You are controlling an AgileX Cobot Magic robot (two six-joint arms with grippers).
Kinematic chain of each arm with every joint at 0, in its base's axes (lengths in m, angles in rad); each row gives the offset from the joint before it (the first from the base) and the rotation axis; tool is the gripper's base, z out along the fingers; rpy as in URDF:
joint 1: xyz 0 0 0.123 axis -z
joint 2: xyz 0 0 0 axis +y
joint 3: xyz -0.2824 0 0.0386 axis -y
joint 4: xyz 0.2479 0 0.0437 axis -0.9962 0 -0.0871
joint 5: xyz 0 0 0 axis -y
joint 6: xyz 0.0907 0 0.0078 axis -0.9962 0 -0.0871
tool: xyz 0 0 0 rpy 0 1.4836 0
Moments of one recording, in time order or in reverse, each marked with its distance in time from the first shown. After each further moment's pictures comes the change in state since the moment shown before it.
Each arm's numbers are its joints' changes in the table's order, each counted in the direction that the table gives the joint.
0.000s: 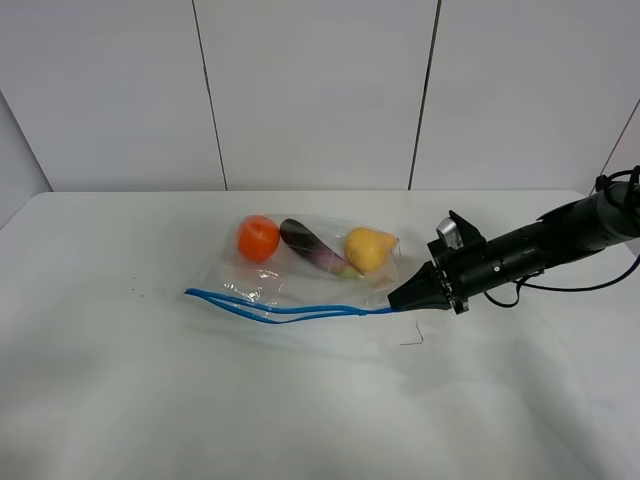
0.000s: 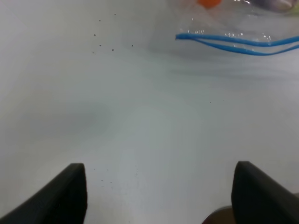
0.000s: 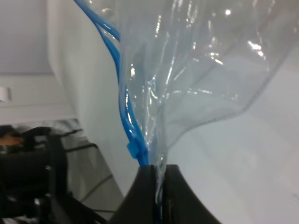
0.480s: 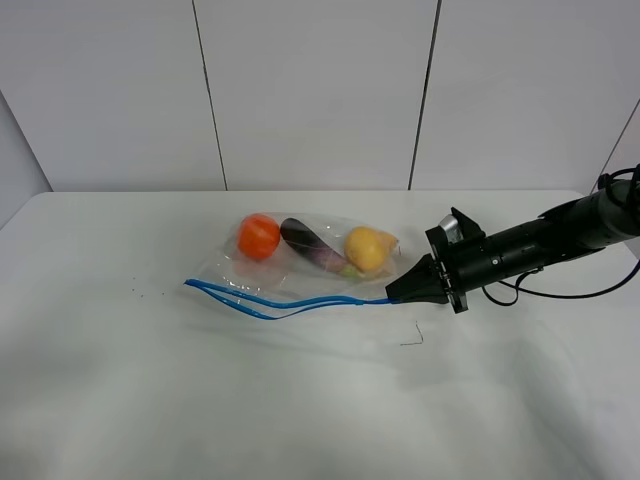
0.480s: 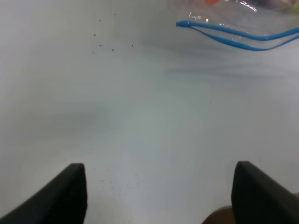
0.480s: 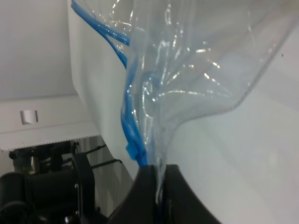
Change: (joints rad) left arm 0.000 0.000 0.000 0.000 0.000 0.000; right arm 0.000 -0.015 0.000 -0.036 -0.005 -0.099
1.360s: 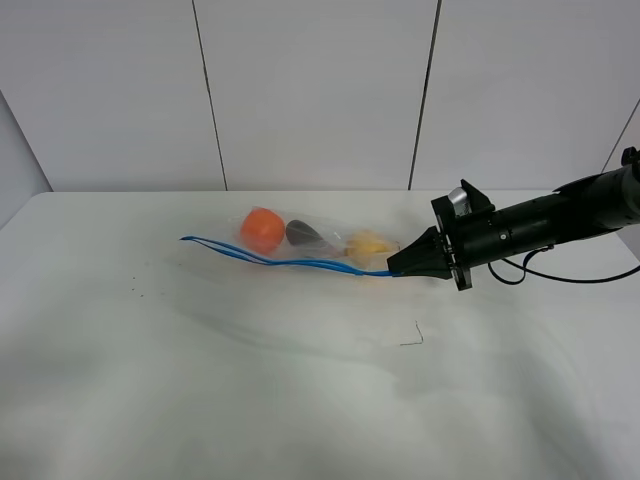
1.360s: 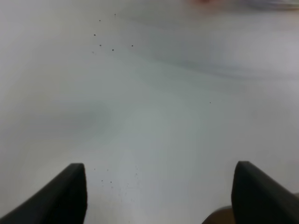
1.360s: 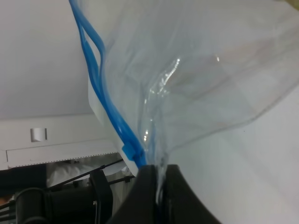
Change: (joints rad) left arm 0.000 0.000 0.000 0.000 0.000 0.000; right arm 0.000 -0.097 0.000 -0.029 0.001 -0.050
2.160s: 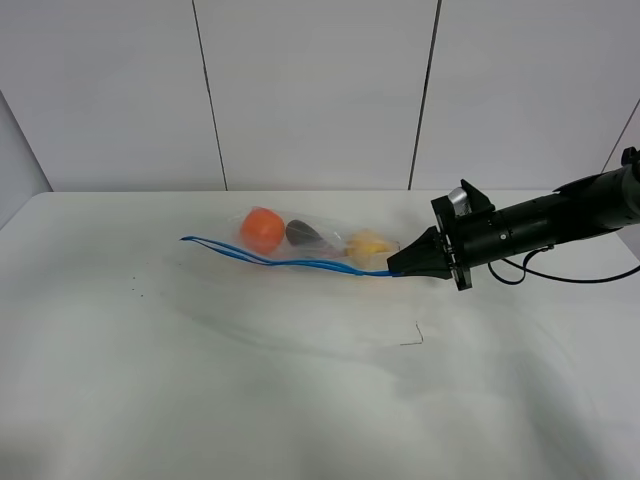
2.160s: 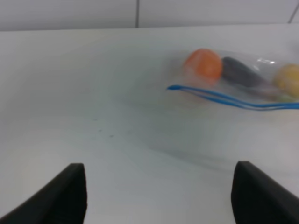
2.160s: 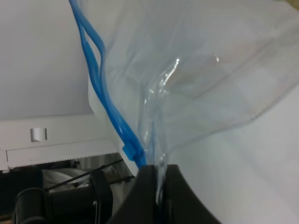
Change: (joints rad) left arm 0.000 0.557 0.348 0.050 0.242 0.015; right arm 0.000 0.000 0.000 0.000 0.000 0.000
